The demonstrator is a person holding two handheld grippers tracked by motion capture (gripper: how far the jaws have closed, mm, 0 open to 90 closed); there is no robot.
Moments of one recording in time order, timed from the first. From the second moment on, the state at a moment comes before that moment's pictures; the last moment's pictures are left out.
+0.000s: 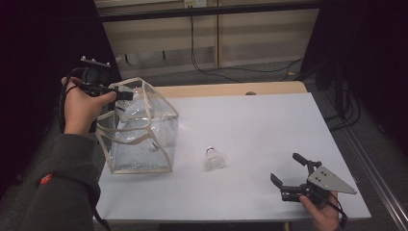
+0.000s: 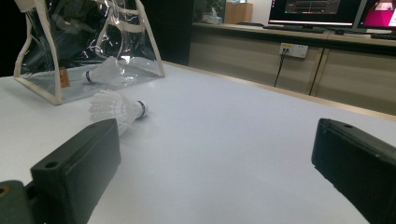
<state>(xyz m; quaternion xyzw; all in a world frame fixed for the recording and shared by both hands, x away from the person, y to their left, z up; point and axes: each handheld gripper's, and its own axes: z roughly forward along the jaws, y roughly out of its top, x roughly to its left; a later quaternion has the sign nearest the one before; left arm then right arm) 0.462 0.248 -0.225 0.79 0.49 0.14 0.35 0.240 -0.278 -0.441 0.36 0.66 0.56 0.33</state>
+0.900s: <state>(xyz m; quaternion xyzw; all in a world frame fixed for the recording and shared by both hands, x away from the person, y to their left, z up) 0.464 0.248 -0.235 0.78 0.50 0.15 0.34 0.240 -0.277 -0.442 0.36 0.67 0.56 0.33</state>
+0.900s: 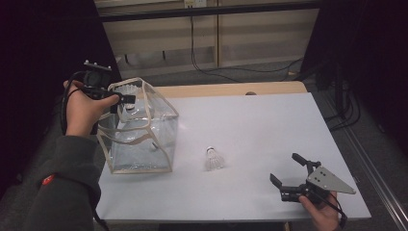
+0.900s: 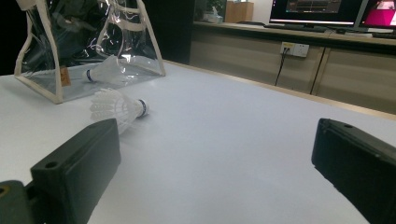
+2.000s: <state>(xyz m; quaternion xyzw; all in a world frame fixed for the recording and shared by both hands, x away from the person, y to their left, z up) 0.458 0.225 -0.233 0.80 0.47 0.11 0.35 0.240 -0.278 -0.441 0.36 0.67 0.56 0.33</state>
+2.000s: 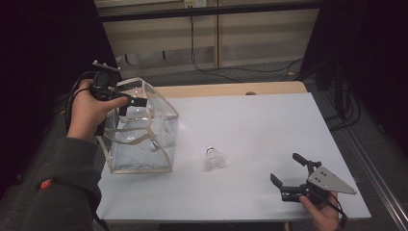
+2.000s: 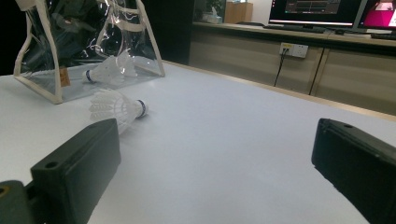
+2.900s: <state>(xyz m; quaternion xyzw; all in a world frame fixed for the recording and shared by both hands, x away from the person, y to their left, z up) 0.443 0.188 -0.232 0.83 0.42 0.05 0.36 0.240 -0.278 -0.441 0.36 0.67 0.56 0.33</state>
